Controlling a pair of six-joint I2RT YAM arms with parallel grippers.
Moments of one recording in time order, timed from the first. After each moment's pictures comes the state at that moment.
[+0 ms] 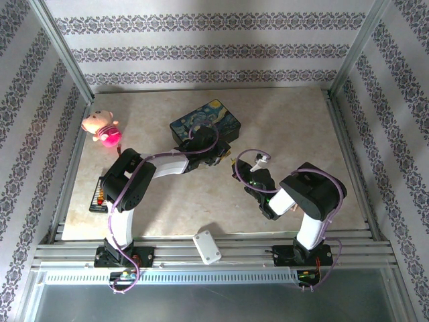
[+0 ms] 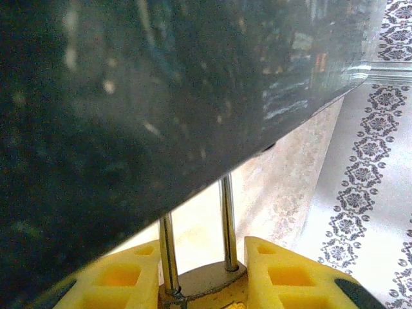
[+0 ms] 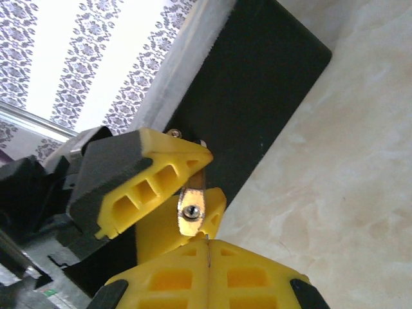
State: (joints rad) left arm -0.62 1.97 1.18 0.15 0.20 -1.40; right arm 0.63 1.78 0.32 1.28 0.14 1.04
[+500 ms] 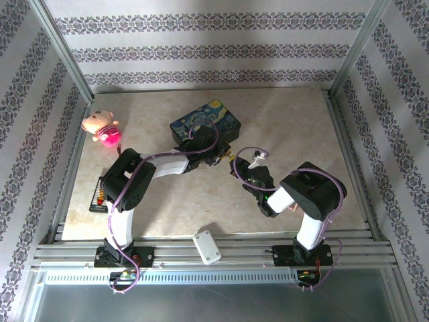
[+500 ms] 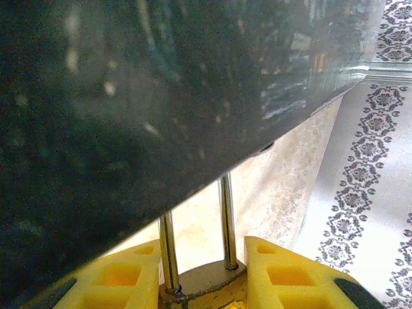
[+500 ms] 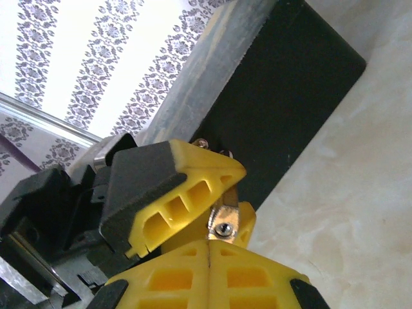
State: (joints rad) left arm -0.62 1.97 1.18 0.15 0.20 -1.40; right arm 0.63 1.79 0.36 1.28 0.13 1.02
